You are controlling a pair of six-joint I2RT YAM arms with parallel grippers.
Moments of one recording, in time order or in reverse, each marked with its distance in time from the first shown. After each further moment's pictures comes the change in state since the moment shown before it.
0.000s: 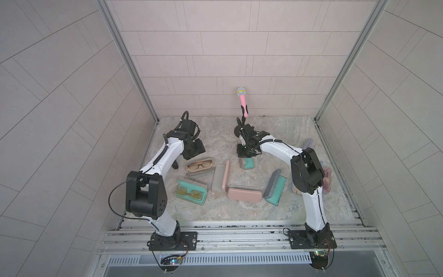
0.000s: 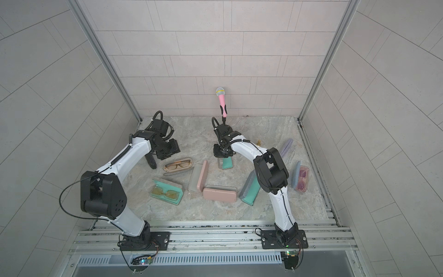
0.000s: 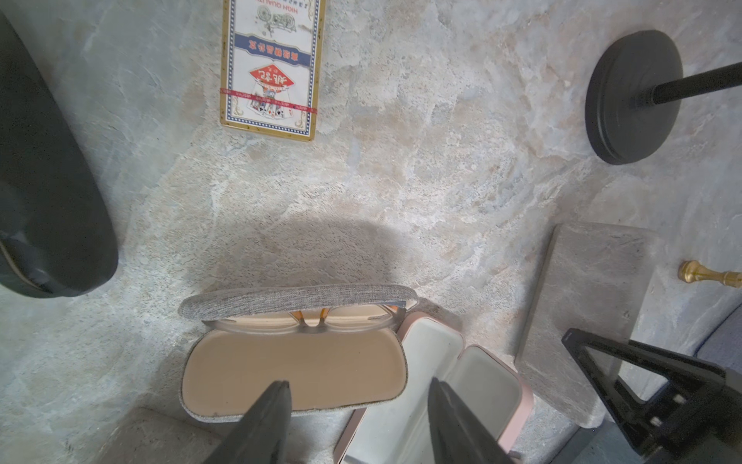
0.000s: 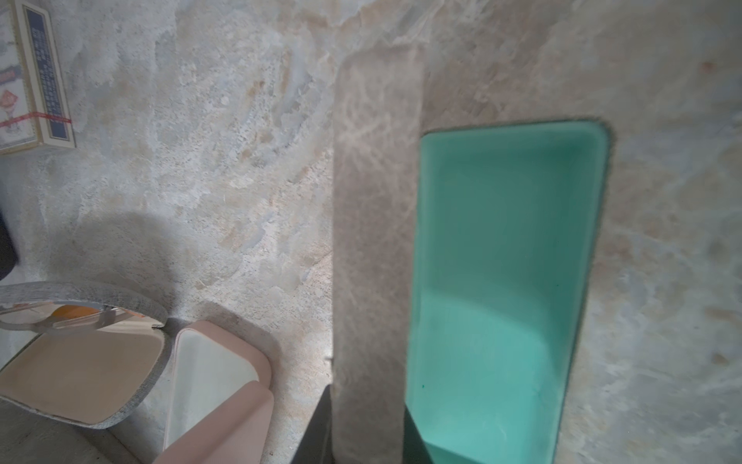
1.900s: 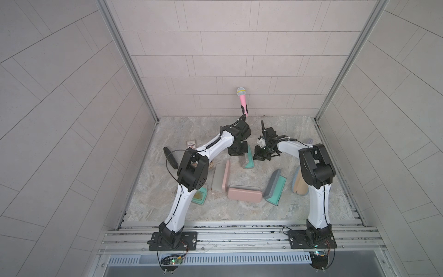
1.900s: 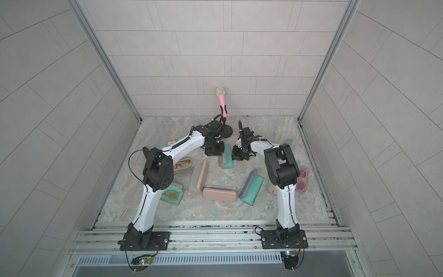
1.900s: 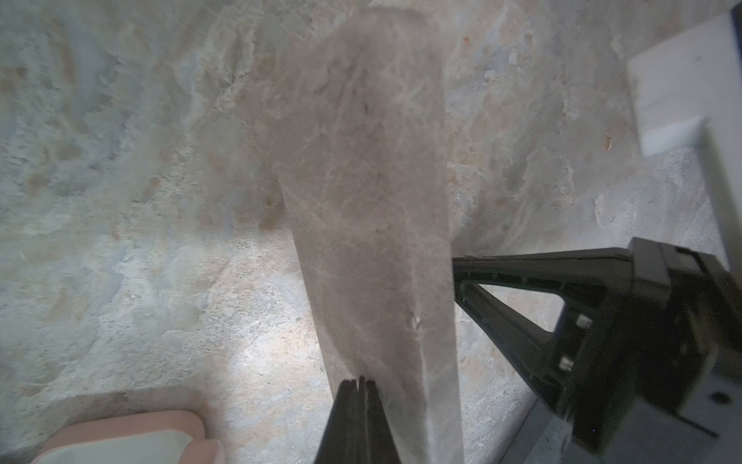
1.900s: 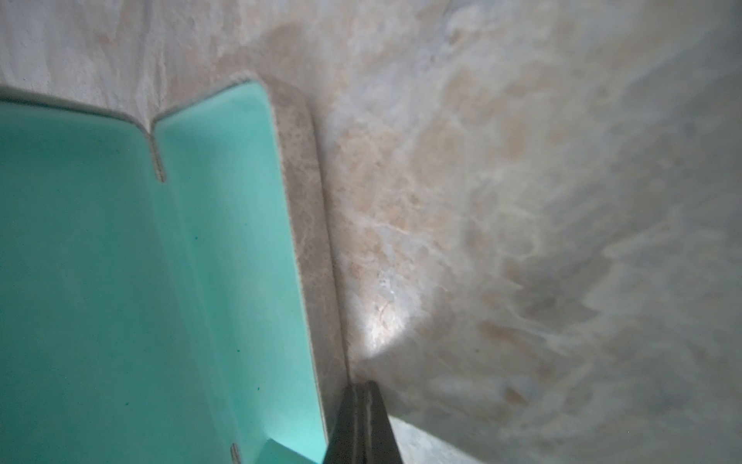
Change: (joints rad) left arm -0.451 0.630 0.647 -0.098 0.042 -0.016; right arm -0.257 -0.006 -0.256 0.185 -0.298 -0.063
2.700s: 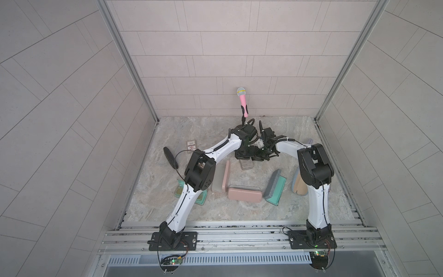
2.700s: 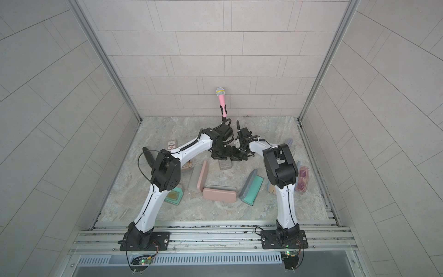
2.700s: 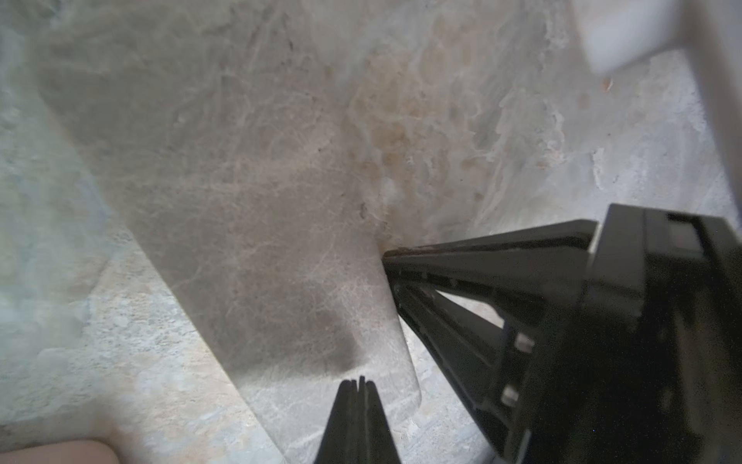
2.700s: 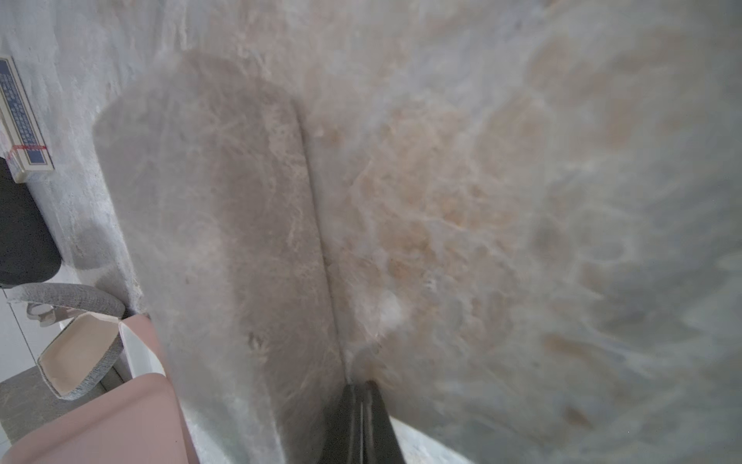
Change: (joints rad) left arm -0.055 0.079 0.088 -0.040 -0.004 -0.002; right arm 0.015 0.001 0.011 -0.014 0.002 -0.027
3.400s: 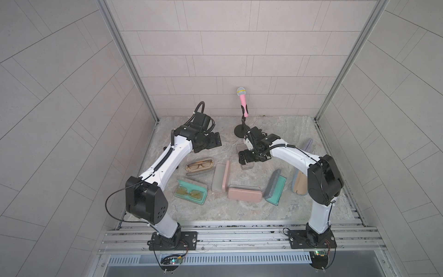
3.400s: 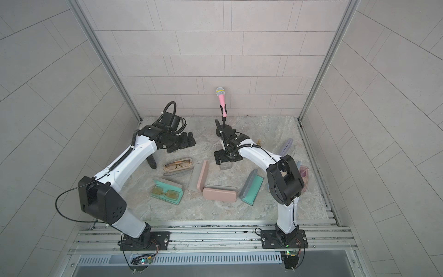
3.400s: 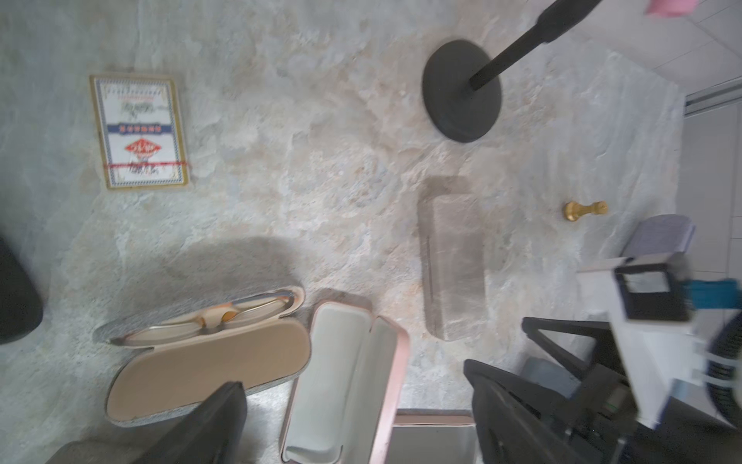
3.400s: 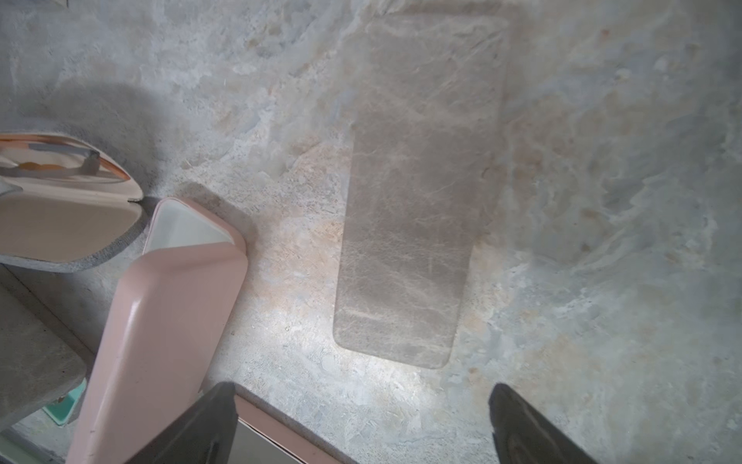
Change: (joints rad) left arm 0.336 -0.764 -0.640 0.116 -0.060 0.041; right arm 0.274 -0.214 0.058 -0.248 0.369 -0.115
